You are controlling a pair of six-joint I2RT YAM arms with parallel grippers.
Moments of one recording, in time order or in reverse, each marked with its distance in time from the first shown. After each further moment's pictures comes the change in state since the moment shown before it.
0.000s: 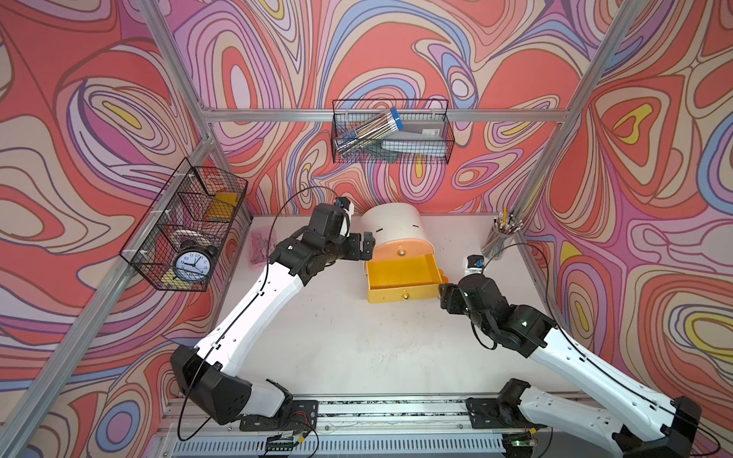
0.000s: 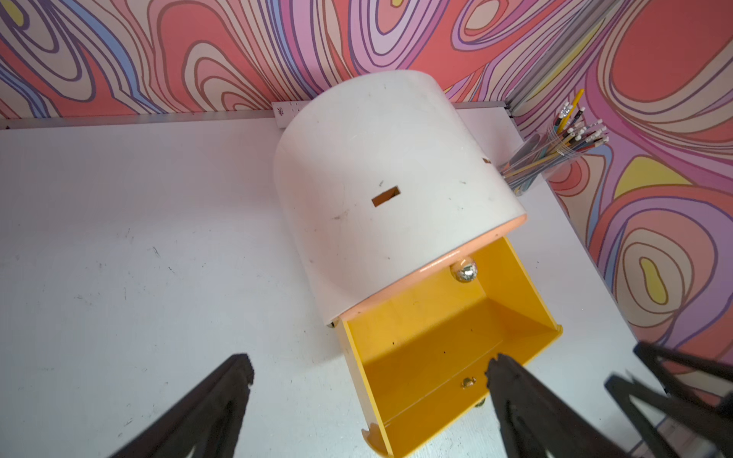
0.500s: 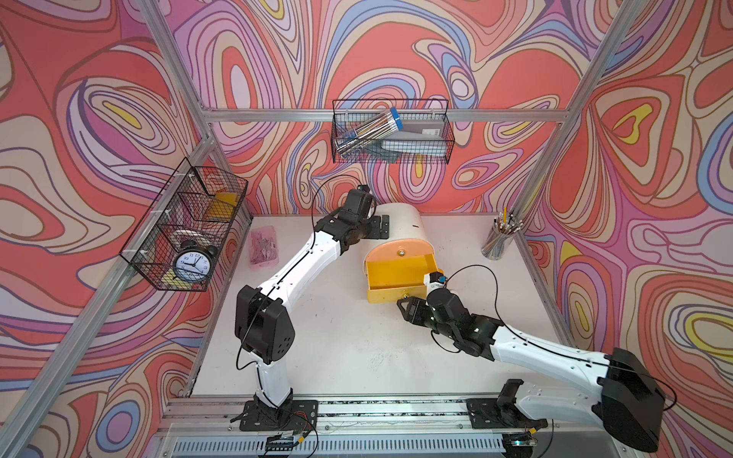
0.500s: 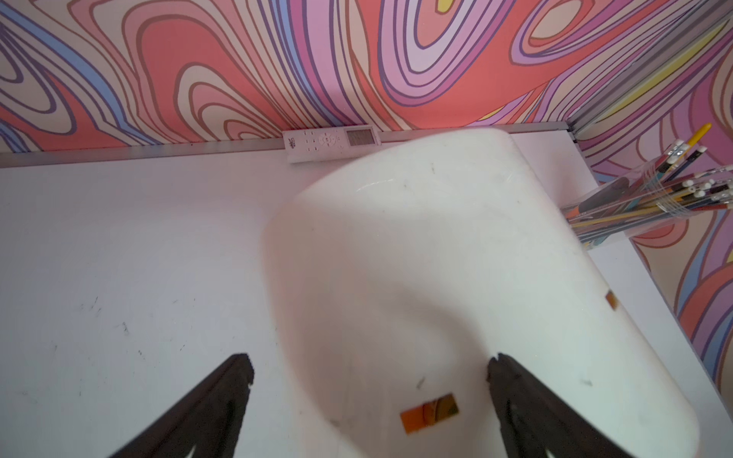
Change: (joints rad) left arm 0.000 0.418 0.276 0.105 -0.107 -0.009; right arm 0.238 0.162 -0.192 0.471 -0.299 0.307
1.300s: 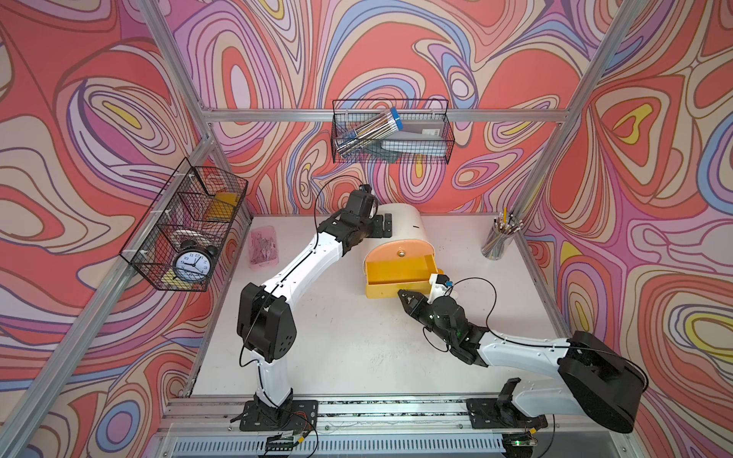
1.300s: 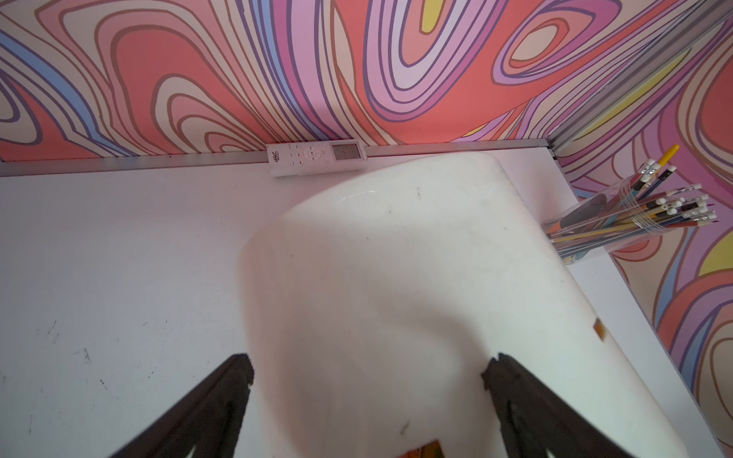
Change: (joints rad) left arm 0.000 0.045 -0.013 0.116 0.027 -0.024; right arm -0.023 0.176 -0.240 0.694 0.032 0.241
